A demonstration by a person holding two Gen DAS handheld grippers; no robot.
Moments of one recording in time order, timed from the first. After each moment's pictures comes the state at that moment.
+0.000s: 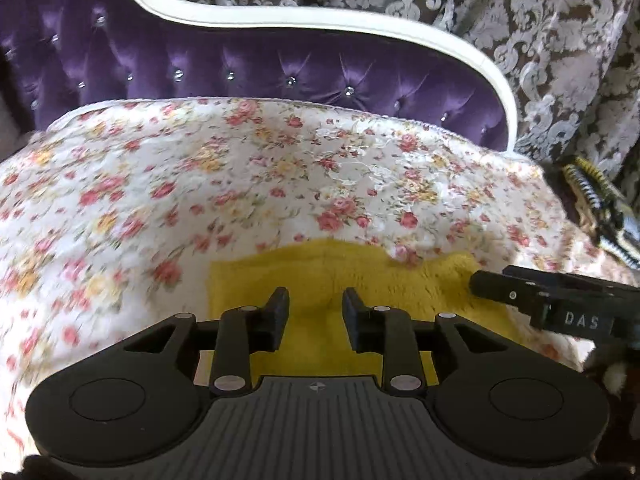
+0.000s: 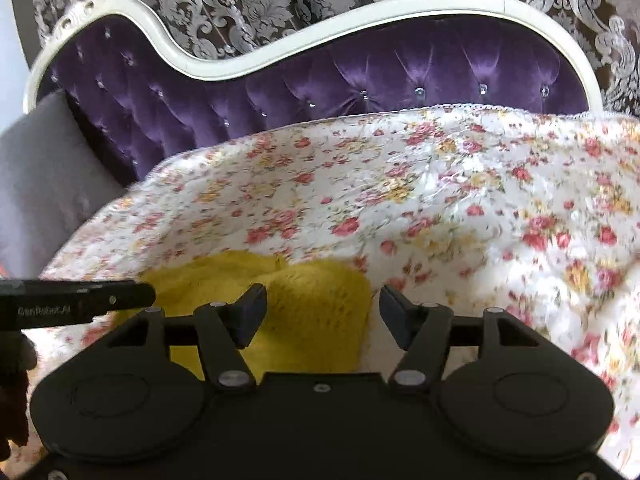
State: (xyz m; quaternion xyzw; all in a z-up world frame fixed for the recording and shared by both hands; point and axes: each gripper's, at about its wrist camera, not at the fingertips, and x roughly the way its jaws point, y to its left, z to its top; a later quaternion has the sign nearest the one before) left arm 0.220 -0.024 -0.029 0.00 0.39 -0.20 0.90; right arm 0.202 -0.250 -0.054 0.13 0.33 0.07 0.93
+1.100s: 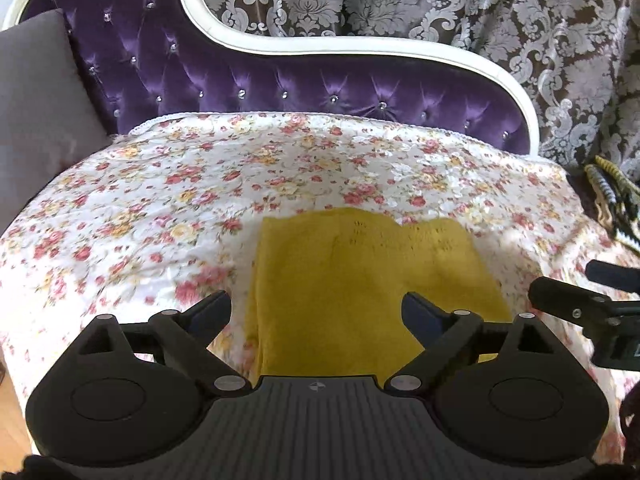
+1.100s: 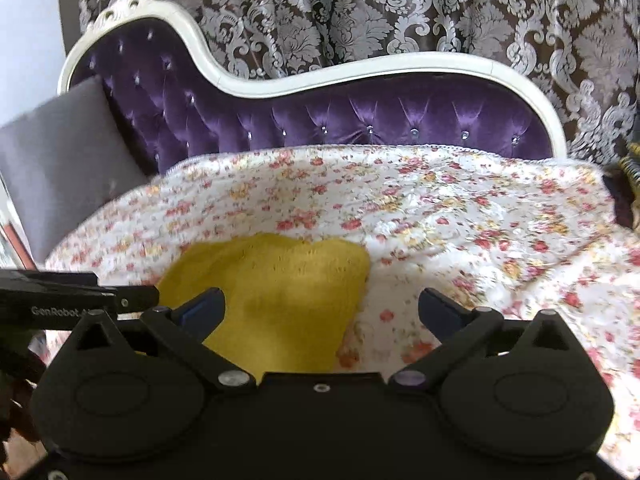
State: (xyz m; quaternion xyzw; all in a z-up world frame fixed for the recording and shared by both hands) left arm 0.104 -0.024 0.007 0.01 0.37 -0.10 0.93; right arm 0.093 -0.226 -0.004 0.07 0.29 0.05 0.95
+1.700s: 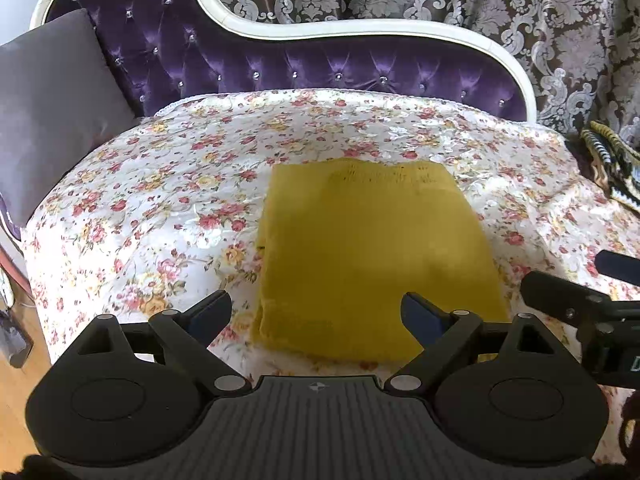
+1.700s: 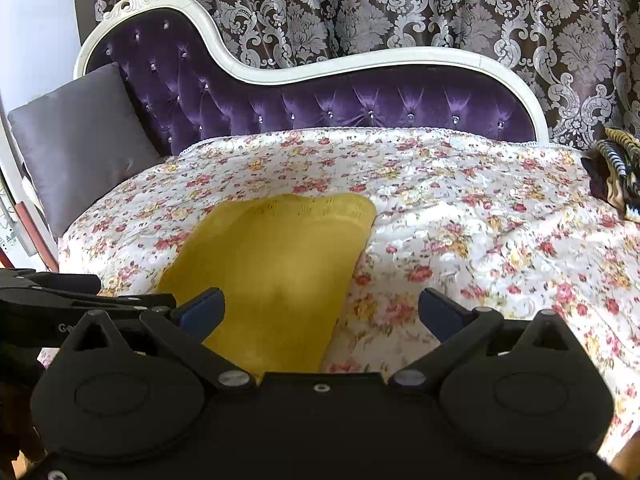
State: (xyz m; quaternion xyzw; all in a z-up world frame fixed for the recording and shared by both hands) left arm 0.029 -0.036 0.006 0.04 0.38 -0.07 0.92; right arm 0.020 -0.209 -0.004 0.07 0.30 0.05 0.95
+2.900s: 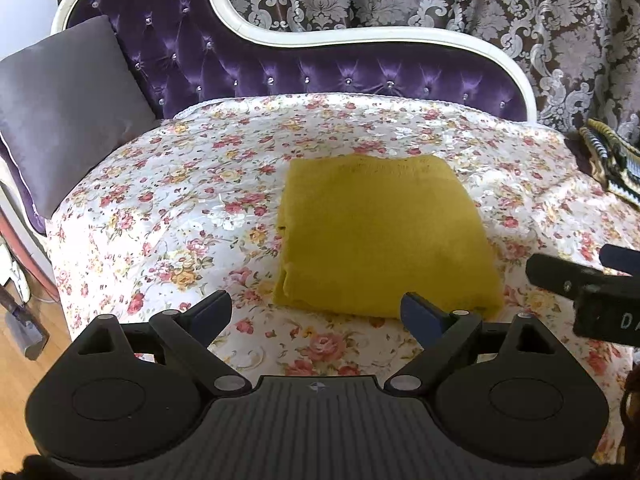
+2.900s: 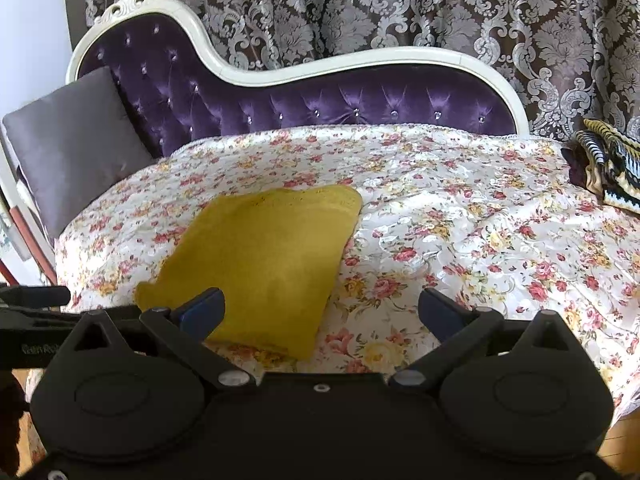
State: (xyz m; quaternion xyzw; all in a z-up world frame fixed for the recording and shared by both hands) left arm -0.010 -0.028 0.016 0.04 0.37 -0.05 0.93; right arm -0.005 -0.206 -0.002 0.08 0.30 0.03 0.95
